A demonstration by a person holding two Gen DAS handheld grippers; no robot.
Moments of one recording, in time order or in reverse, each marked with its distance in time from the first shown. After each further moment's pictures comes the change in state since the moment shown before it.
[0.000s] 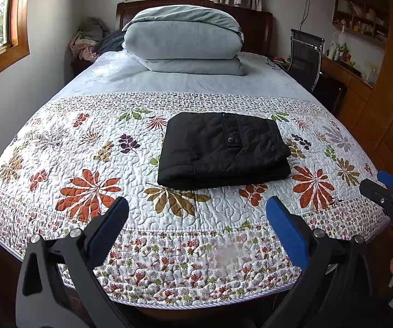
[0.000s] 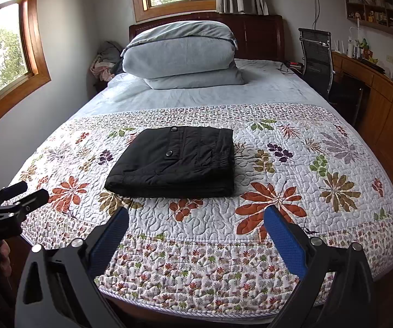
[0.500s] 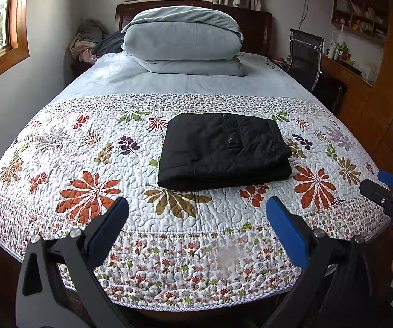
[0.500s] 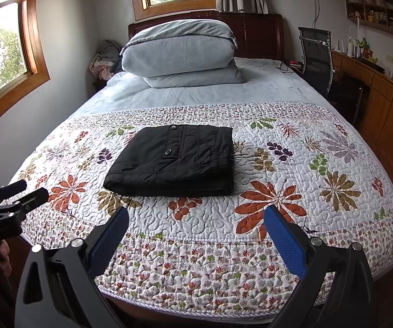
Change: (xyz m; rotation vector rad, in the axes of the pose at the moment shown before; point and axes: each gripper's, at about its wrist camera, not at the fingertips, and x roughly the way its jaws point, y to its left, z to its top) left arm 0.003 -0.002 -0.002 0.017 -0.013 0.005; right arm 0.001 -0.001 -0.002 -0.001 0.003 -0.002
